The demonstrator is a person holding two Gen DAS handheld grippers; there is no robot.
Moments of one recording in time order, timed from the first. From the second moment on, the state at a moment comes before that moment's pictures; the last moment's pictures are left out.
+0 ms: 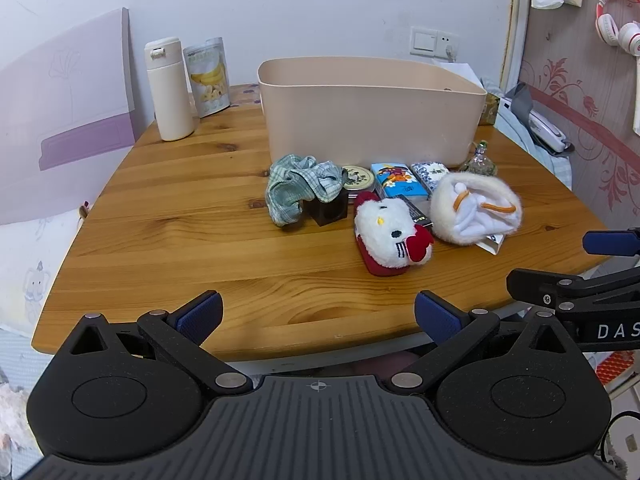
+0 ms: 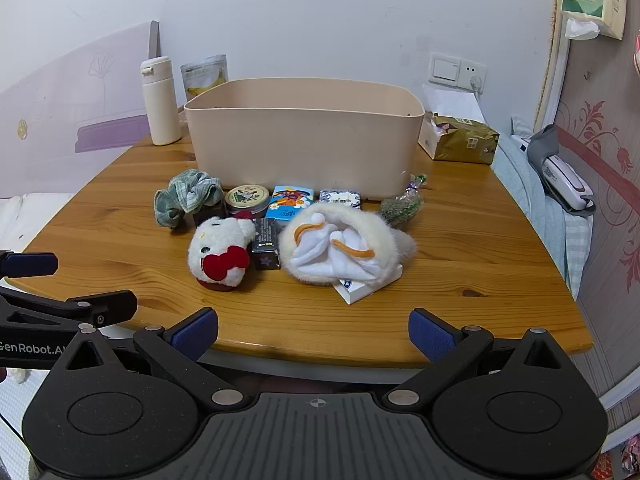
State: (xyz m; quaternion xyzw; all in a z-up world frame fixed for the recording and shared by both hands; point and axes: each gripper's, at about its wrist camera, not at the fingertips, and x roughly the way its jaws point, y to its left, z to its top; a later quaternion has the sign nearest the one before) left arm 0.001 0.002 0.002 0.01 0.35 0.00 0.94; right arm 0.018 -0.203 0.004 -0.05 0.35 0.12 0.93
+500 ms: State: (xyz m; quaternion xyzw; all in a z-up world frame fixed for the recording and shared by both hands) left arm 0.002 0.000 0.002 0.01 0.35 0.00 0.94; right arm 0.019 -0.203 0.005 -0.05 0.35 0.12 0.93
